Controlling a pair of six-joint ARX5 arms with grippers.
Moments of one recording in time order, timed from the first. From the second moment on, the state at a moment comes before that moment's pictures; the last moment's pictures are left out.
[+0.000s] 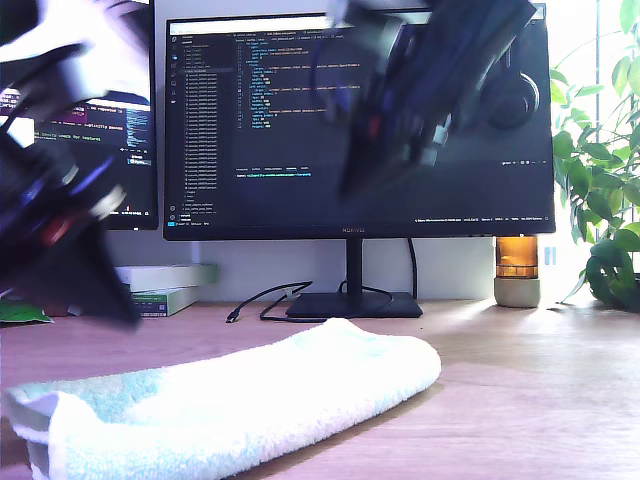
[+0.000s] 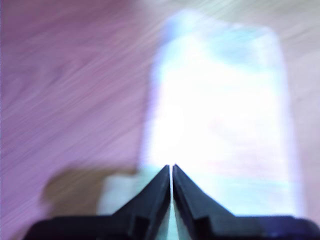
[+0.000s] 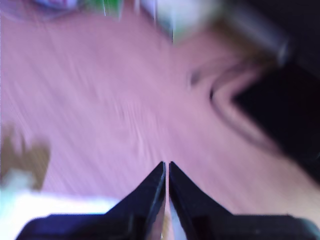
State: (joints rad) left arm -0.63 1.01 0.29 0.13 0.21 -0.08; right arm 0.59 1.43 0.99 -0.10 -0.17 -0.22
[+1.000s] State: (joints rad) left arm -0.71 1.05 0.19 0.07 0.23 -0.10; right arm 0.62 1.54 0.62 0.18 -0.22 0.13
